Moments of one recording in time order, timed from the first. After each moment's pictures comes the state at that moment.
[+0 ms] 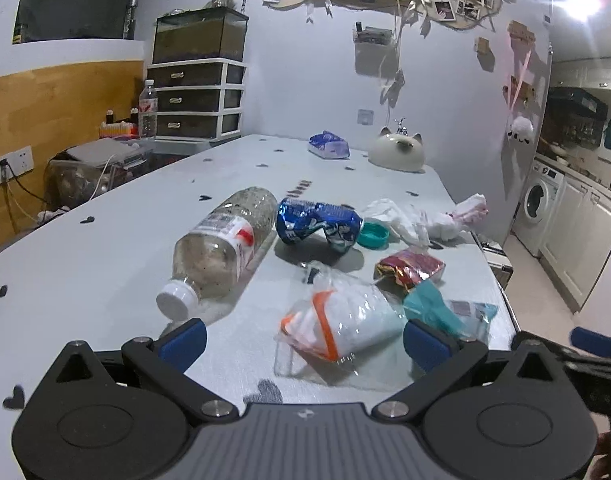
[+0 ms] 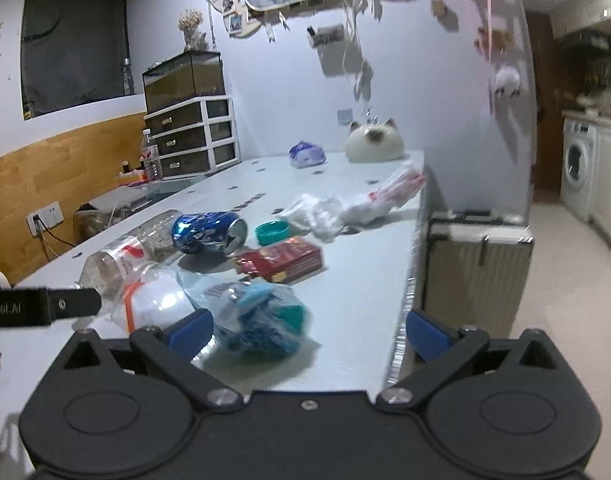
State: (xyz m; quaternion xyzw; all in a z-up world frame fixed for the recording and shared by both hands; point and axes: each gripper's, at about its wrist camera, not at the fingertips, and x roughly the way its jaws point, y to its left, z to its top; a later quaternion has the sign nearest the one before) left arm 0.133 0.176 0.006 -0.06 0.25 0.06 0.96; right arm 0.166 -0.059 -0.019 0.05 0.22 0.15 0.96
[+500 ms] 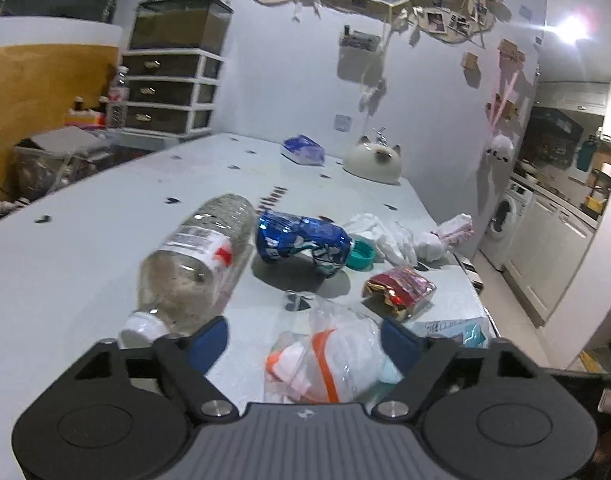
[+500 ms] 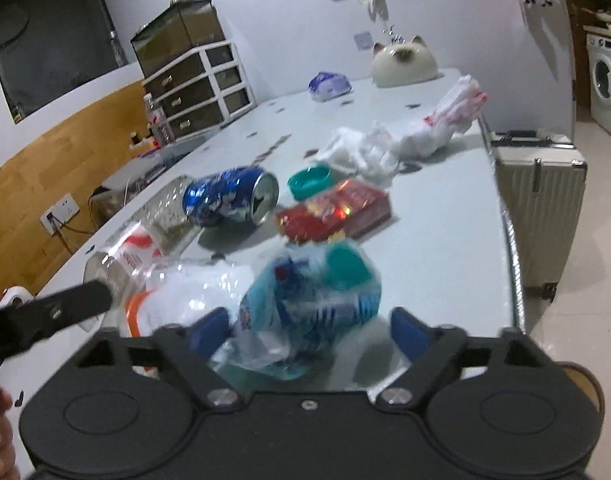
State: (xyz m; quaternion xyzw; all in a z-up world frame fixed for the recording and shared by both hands) left arm 0.180 0.206 -0.004 -0.10 0.25 -0.01 0.96; right arm 0.239 -0.014 -0.043 0.11 0.33 0.19 0.92
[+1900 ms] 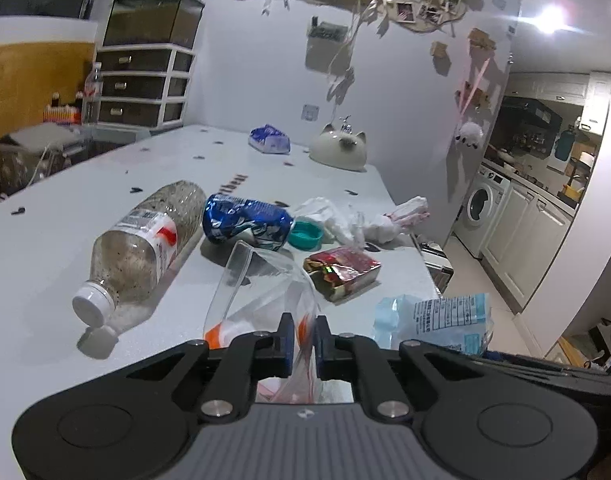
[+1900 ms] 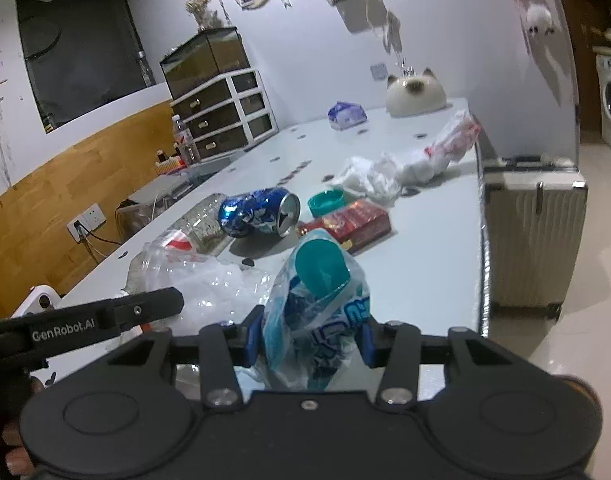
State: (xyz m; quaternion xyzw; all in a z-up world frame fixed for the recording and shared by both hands) left arm 0.149 0.158 0.006 -0.10 0.26 -0.03 0.96; right arm 0.181 -0.042 -0.017 0.10 0.27 0.21 0.93
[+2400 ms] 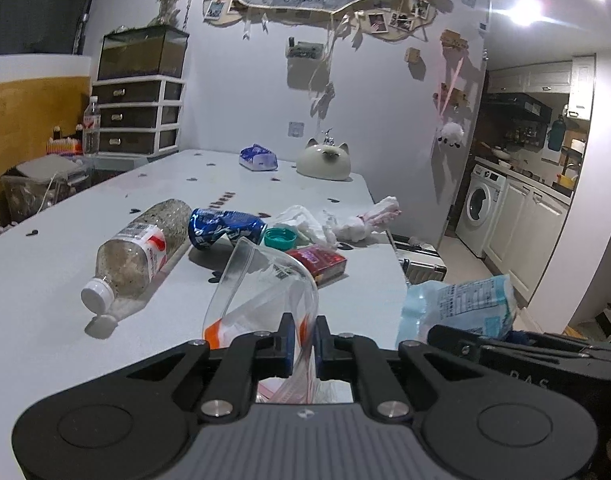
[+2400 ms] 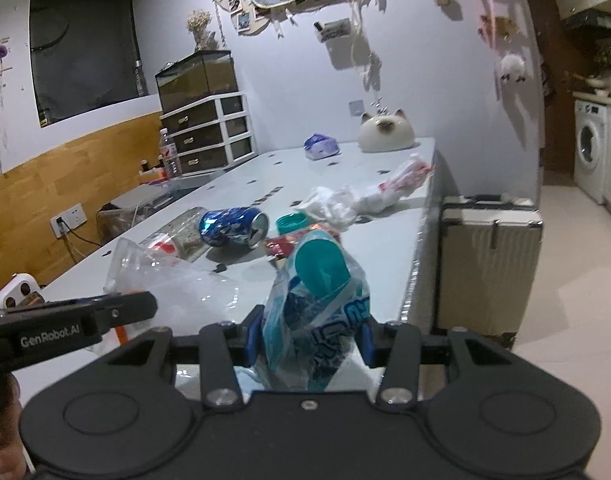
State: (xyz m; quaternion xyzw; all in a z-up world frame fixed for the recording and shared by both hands) left arm 0.096 0.110 0.019 -0.06 0.23 -0.02 0.97; right arm 0.123 -0.083 0.001 0.06 0.23 0.17 0.96
